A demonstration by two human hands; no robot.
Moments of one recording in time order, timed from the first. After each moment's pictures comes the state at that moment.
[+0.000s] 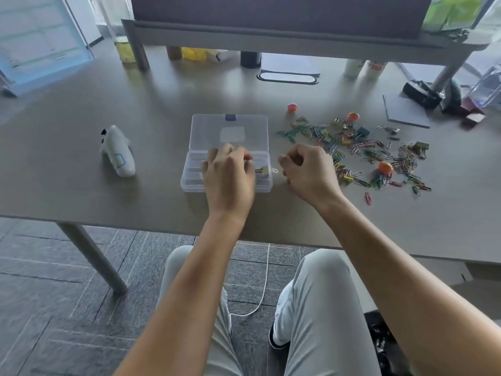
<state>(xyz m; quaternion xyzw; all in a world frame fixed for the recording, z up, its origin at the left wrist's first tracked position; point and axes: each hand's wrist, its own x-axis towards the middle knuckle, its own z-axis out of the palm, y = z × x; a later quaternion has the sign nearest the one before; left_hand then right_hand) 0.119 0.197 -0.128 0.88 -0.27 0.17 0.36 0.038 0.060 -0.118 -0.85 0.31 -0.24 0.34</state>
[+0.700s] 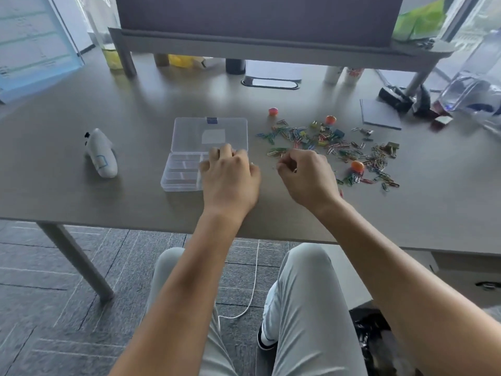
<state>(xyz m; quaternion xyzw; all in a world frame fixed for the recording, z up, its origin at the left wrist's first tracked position) 0.079 0.182 -0.098 0.92 -0.31 0.10 0.23 -0.006 0.045 -0.106 -0.90 0.28 -0.23 0.22</state>
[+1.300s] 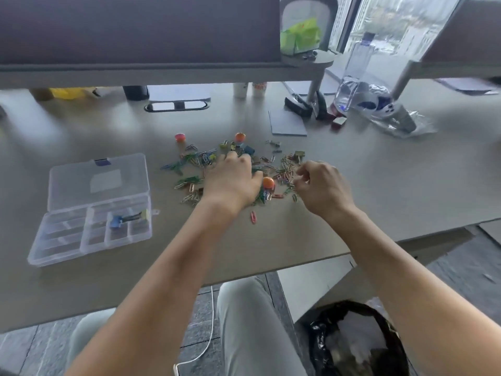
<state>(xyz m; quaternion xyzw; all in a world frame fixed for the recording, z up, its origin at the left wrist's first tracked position) 0.030 0.010 -0.073 0.85 -0.50 -0.02 0.16 -0.130 -0.101 -0.094 -0.86 0.45 -0.20 0.11</state>
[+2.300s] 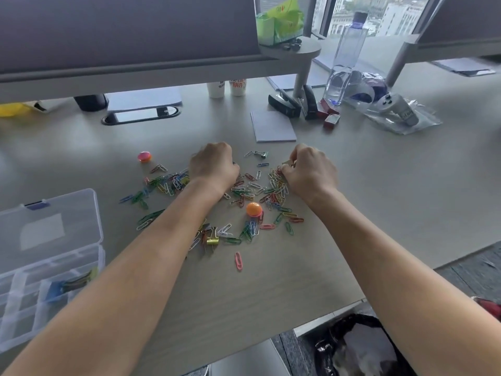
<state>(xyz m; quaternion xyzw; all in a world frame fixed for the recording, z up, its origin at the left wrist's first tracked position) 0.100 -0.116 -0.100 0.86 -0.49 0.02 0.15 -0.071 -0.202 -0.107 -0.81 0.54 -0.19 0.10</state>
